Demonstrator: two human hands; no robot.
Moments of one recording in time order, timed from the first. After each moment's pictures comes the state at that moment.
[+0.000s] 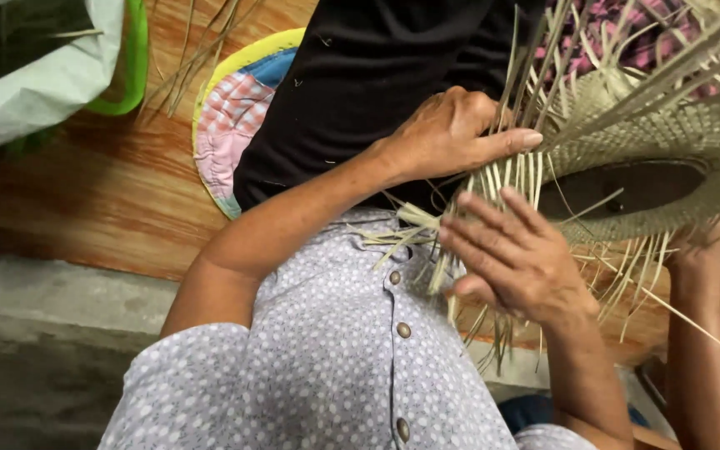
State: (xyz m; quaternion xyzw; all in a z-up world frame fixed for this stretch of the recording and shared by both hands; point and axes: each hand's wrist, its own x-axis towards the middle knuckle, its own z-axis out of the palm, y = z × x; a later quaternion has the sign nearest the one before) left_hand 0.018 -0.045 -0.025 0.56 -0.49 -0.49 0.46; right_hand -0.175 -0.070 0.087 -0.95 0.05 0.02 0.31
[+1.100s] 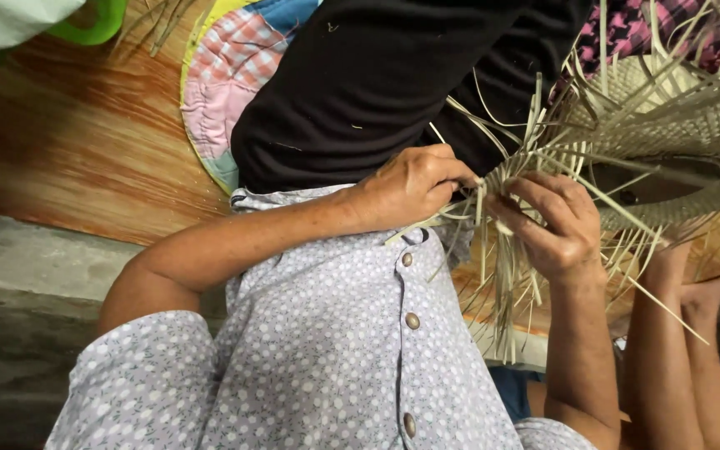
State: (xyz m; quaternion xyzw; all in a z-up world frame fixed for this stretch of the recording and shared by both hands) left_hand 0.006 0.078 -0.025 0.55 -0.38 -0.58 0.47; right_hand -0.181 -0.068 0.041 -0.95 0.07 -0.12 0.27
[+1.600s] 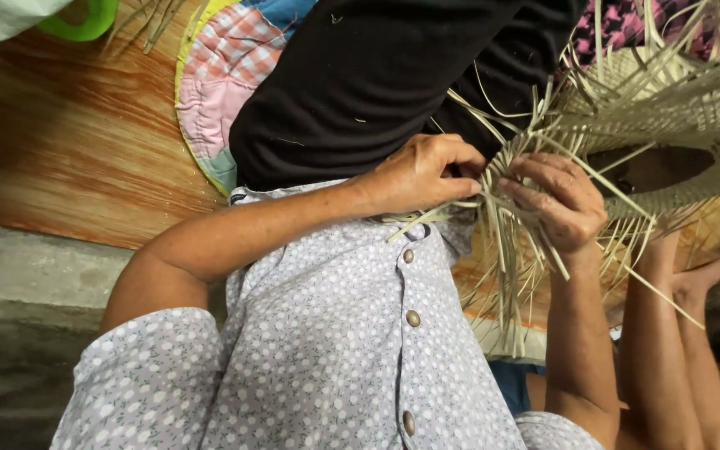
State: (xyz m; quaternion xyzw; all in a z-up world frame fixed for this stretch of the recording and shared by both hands) left_hand 0.007 0.071 -0.034 0.50 -0.33 -0.64 0.48; right_hand -0.183 -0.071 0.019 -0.90 0.07 -0.19 0.37
